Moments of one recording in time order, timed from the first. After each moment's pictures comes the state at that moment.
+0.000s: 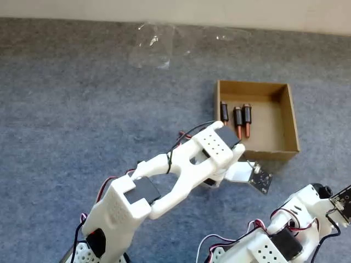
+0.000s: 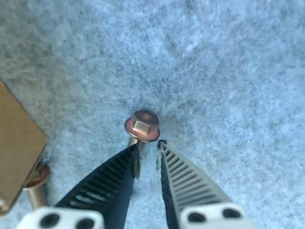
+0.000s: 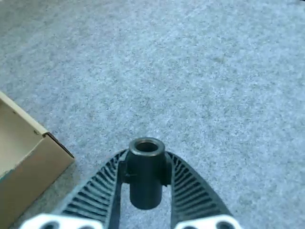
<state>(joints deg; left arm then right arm) 46.7 30.8 -11.7 86.4 -58.4 48.1 -105.1 93.6 48.0 -2.2</state>
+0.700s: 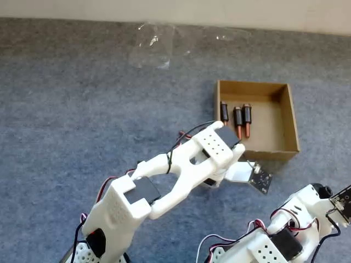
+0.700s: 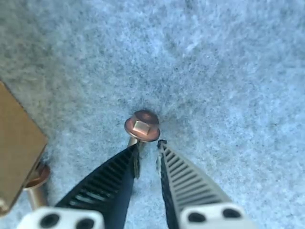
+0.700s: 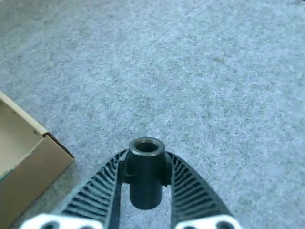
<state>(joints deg) 46.7 30.8 -11.7 86.4 -58.4 48.1 -105.1 93.6 48.0 -2.2</state>
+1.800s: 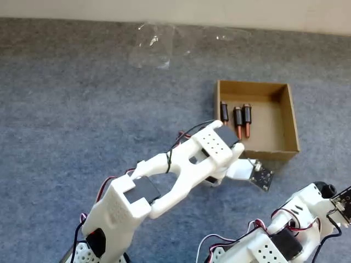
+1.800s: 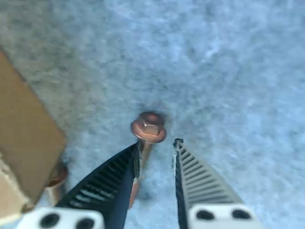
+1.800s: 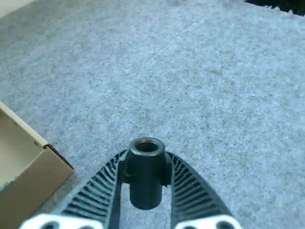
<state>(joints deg) 46.3 30.9 -11.7 82.1 -58.4 48.4 -105.1 94.3 44.7 -2.2</state>
